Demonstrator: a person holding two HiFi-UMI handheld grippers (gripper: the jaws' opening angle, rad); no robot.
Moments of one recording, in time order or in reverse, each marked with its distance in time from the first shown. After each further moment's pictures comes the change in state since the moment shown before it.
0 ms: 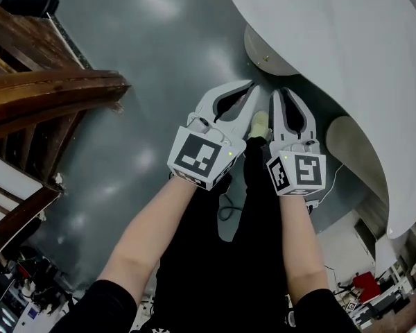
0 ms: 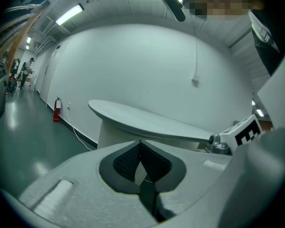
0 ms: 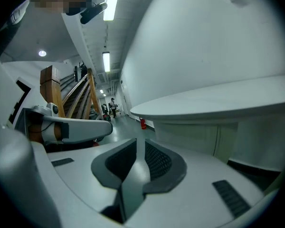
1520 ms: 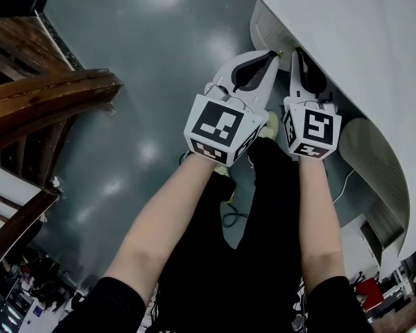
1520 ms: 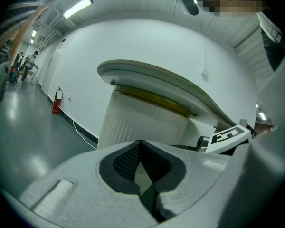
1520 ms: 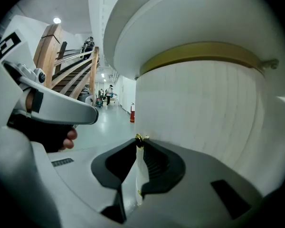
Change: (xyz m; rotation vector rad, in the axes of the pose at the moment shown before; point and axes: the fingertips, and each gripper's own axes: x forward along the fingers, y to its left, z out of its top) left arm 0.099 0.068 -0.084 -0.052 -0.005 0.007; right arm 0.127 -0.088 -0.076 -0.279 0.037 -0.125
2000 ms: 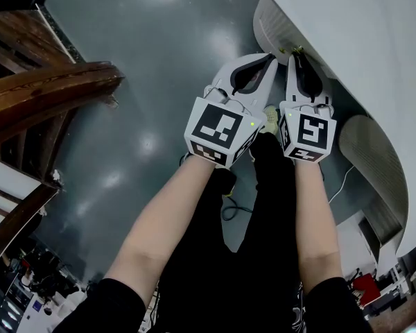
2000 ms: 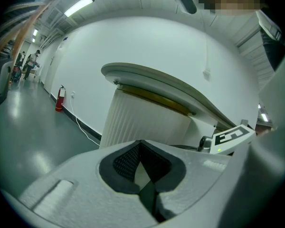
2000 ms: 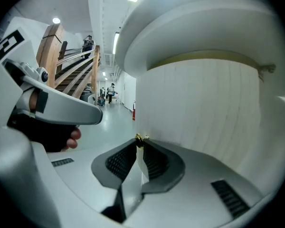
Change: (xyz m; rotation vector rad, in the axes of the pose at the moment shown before) left arm -0.018 -0.001 -0.005 -0.015 0.035 0.022; right arm -0.014 0.020 -0.004 0.003 0.029 0.018
